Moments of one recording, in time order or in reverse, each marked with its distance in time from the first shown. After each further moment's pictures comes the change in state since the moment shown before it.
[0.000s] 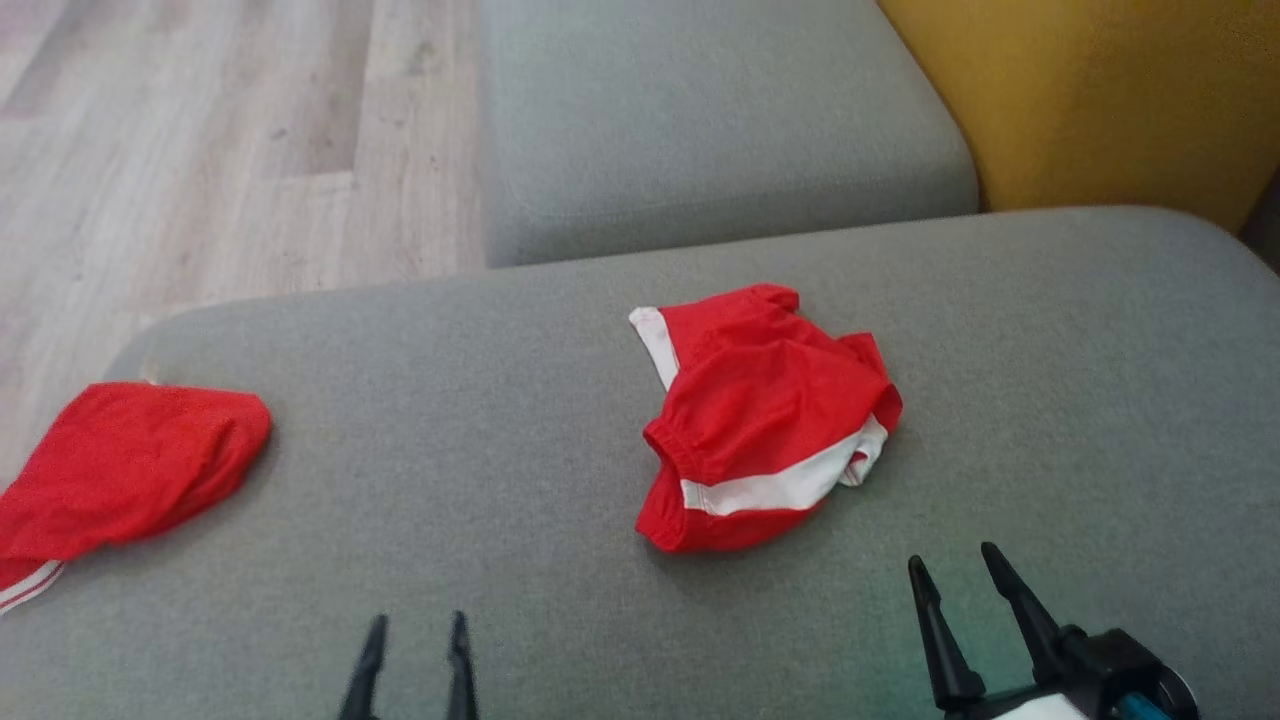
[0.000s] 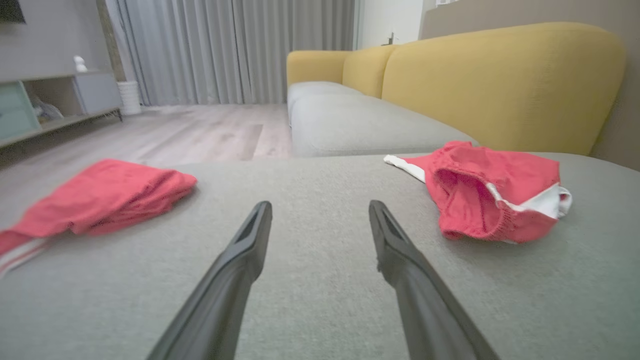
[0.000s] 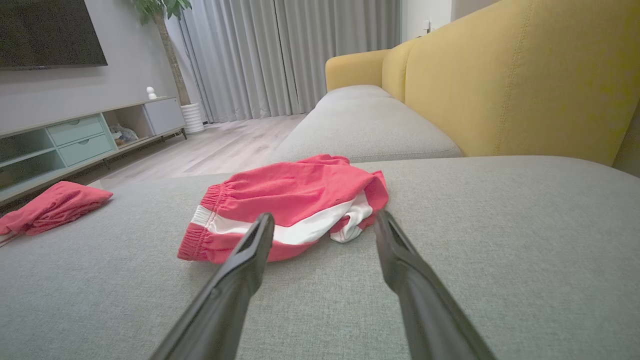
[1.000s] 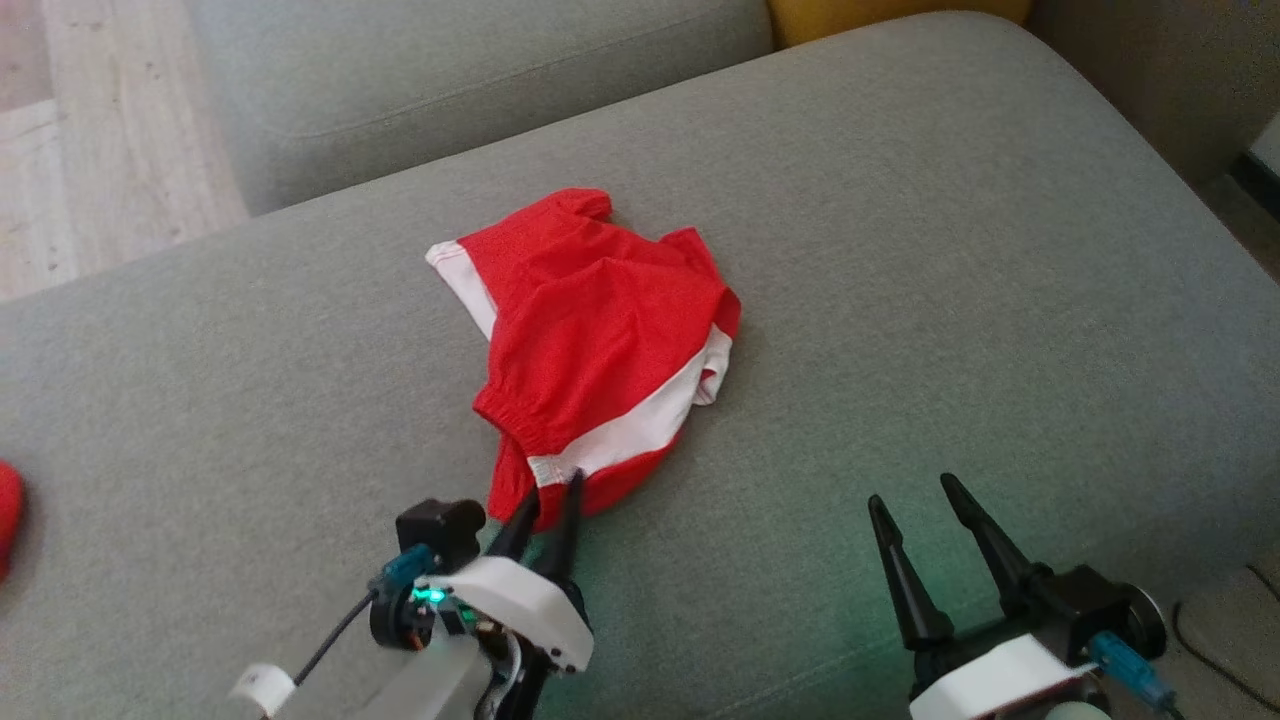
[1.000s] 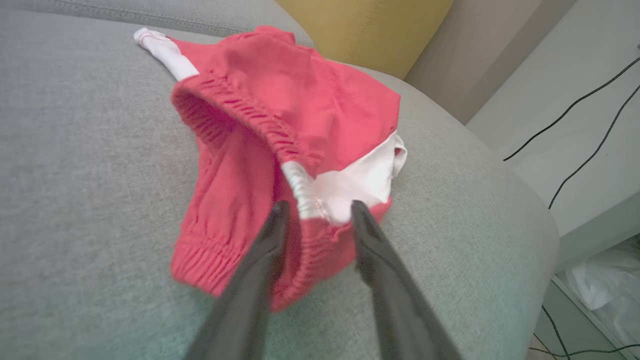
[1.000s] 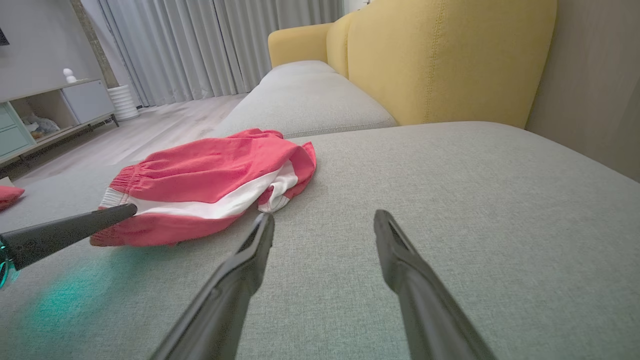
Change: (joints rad) left arm -0.602 -0.010 -0.476 0.575 -0.662 -0.226 0.025; right arm -0.111 -0.040 0.092 -0.011 0.008 0.000 0.000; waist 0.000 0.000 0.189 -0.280
